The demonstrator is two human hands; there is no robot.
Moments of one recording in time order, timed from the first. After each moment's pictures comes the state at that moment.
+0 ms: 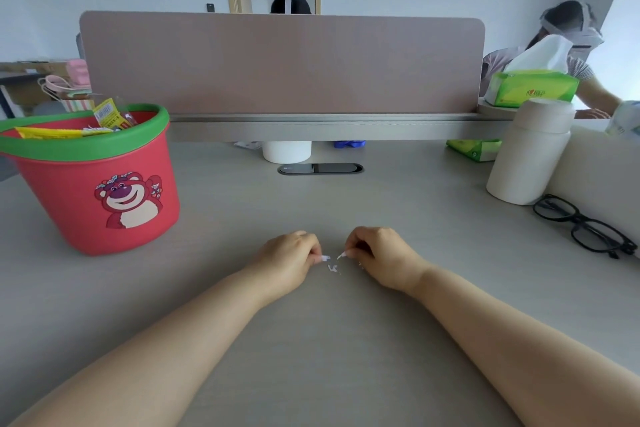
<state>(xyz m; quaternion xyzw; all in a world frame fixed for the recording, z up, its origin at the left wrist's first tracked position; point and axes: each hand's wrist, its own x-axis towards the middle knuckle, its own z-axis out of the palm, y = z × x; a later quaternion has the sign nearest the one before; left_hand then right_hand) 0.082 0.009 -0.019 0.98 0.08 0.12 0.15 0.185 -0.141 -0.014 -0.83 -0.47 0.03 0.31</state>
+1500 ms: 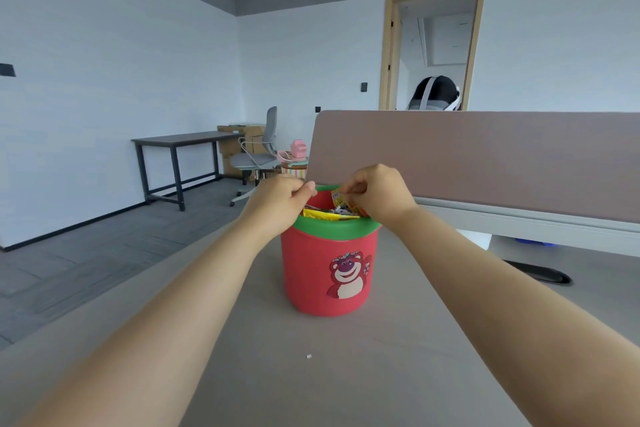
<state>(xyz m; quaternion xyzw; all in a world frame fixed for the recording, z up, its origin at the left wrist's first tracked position) -0.077 0.219 0.144 0.87 0.31 0.37 0.12 0.078 0.140 0.154 -0.71 -0.58 -0.07 0.39</state>
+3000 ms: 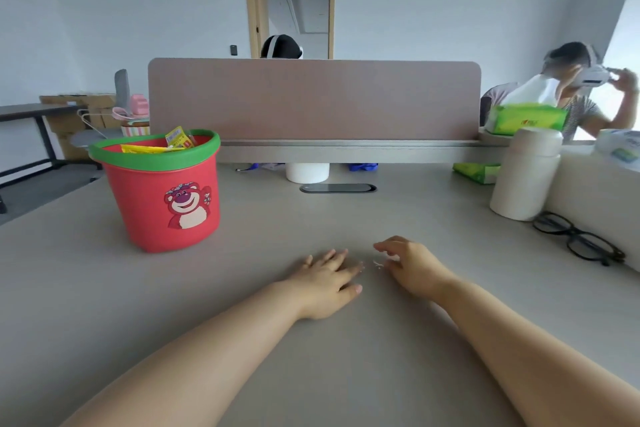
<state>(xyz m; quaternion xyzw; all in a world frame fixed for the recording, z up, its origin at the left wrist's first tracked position) 0.045 -0.021 -0.017 0.99 0.05 -0.08 0.06 0.163 -0.168 -0.011 -0.87 -0.44 0.00 0.24</state>
